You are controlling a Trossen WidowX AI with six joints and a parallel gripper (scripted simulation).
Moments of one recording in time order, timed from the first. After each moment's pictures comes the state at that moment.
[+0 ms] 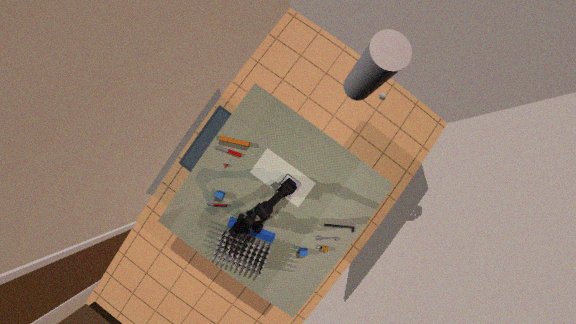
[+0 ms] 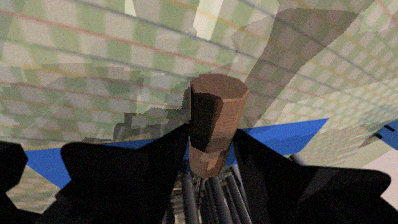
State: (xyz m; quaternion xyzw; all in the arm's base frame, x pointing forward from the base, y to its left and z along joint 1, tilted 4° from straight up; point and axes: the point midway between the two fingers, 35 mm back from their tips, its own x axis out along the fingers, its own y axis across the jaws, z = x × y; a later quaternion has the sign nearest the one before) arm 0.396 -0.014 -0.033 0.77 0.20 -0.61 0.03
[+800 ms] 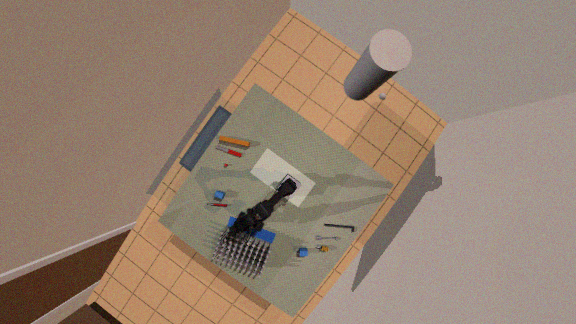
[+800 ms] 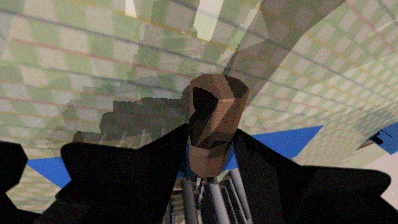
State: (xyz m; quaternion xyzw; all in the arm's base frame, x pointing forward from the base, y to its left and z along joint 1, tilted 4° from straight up) arm 0.383 -0.019 -0.033 0.77 0.20 -0.61 0.03
